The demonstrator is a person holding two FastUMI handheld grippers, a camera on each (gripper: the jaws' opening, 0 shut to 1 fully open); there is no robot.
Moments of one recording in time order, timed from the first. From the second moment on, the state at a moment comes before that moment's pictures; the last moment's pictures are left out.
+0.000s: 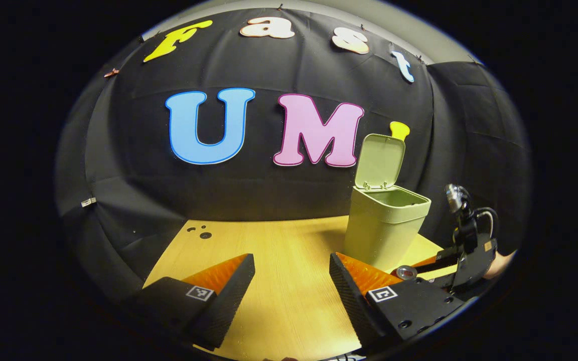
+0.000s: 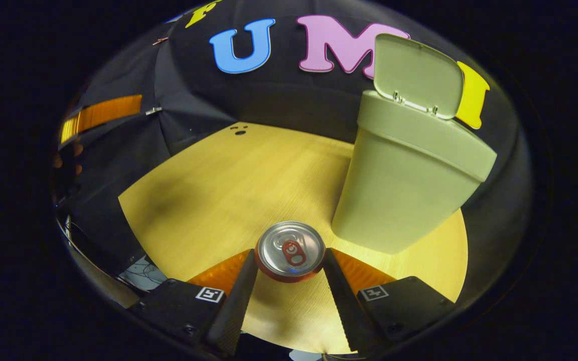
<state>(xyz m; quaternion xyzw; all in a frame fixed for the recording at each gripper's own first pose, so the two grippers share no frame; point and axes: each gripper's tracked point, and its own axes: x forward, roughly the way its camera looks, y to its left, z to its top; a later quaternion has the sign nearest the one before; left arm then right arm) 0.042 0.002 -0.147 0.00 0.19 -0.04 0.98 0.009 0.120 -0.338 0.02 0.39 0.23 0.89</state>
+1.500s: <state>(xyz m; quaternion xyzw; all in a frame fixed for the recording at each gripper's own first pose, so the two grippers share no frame) 0.054 -0.020 -0.144 0.00 0.19 -0.06 0.98 0.194 0.003 -0.193 0.06 0.25 0.10 0.96</state>
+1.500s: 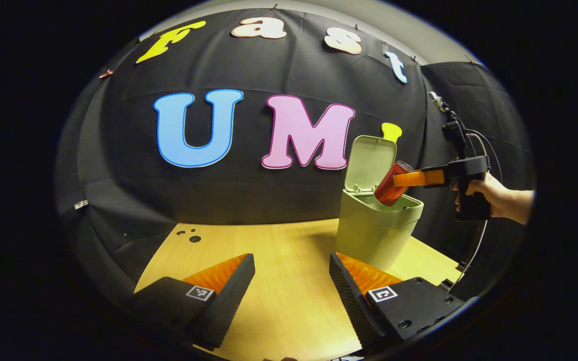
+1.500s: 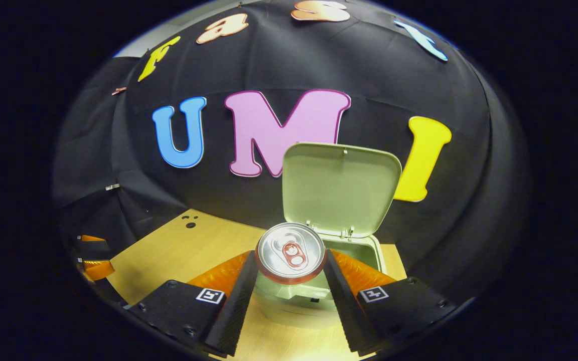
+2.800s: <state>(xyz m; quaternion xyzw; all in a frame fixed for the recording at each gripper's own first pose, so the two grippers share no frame) 0.056 -0.006 -0.153 0.00 0.20 -0.05 0.98 0.215 0.008 -0.286 0.09 0.39 0.09 0.91</state>
